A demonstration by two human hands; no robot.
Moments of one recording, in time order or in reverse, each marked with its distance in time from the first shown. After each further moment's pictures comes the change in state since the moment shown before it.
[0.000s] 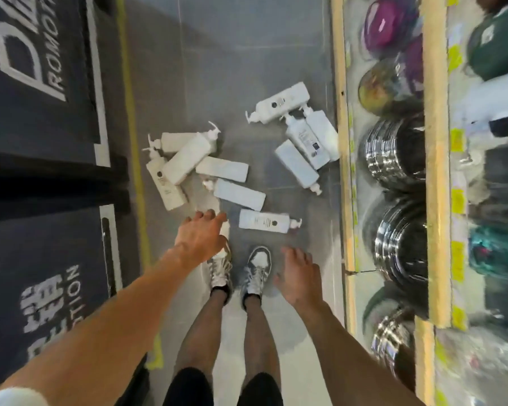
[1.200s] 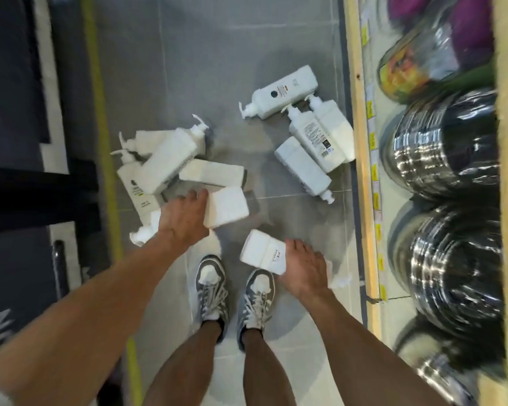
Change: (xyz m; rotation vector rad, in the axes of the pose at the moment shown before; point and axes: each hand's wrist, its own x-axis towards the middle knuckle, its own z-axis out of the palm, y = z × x) left_hand 0.148 -0.036 0.047 0.136 0.247 -0.057; right_hand 0.159 0.036 0.072 -0.164 0.039 -0.052
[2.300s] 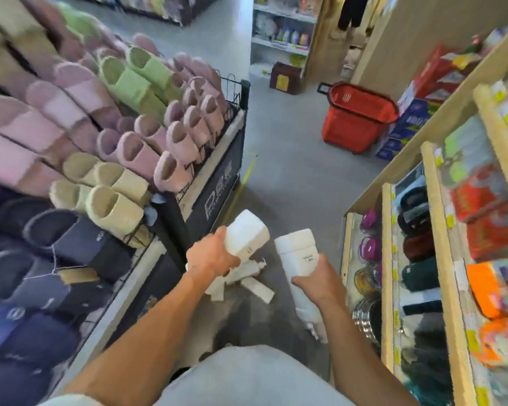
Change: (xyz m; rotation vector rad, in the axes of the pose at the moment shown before) left_hand -0.482 -0.087 -0.388 -0.693 0.451 -0.465; right_hand -0.416 -0.174 -0.424 0.265 0.423 -0.107
